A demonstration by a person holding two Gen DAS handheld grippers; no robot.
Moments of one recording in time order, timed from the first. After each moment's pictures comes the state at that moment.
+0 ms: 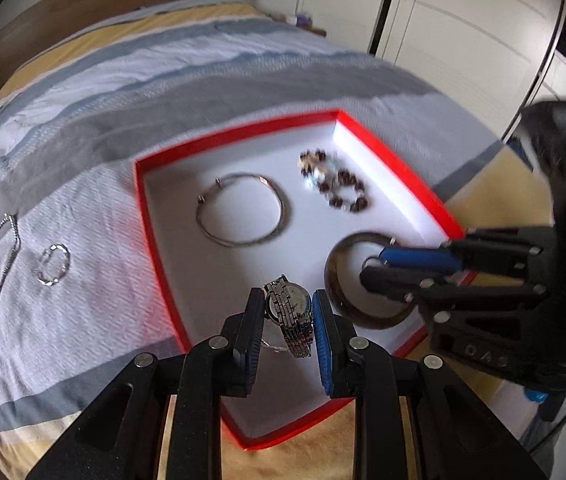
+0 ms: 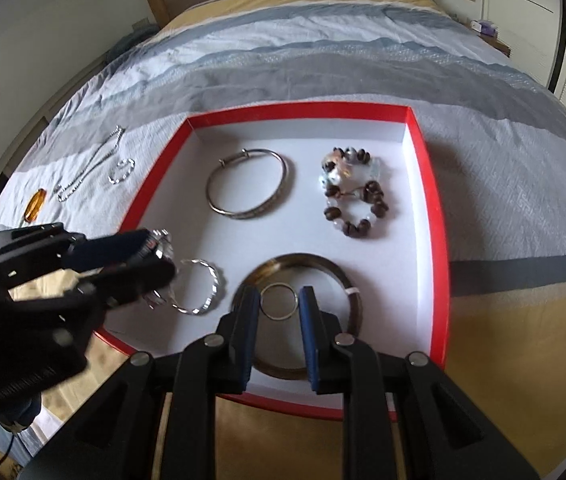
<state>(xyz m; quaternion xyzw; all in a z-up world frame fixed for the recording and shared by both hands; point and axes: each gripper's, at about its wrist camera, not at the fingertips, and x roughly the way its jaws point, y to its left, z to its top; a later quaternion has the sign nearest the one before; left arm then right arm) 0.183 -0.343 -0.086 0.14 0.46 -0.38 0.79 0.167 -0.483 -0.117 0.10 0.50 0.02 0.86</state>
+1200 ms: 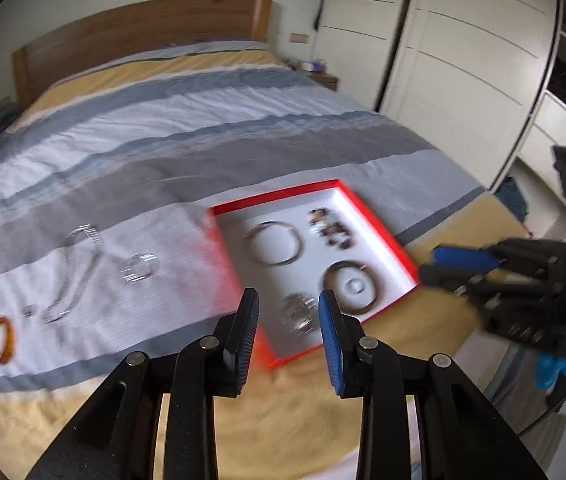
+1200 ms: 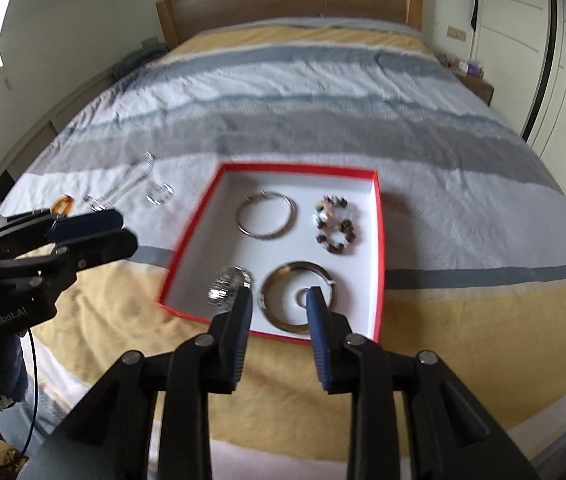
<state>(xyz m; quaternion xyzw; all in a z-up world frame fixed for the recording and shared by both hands) 0.138 -0.259 0.019 0.10 0.40 -0.35 0.84 0.095 -0.456 -0.010 0.06 0.44 0.00 0.90</state>
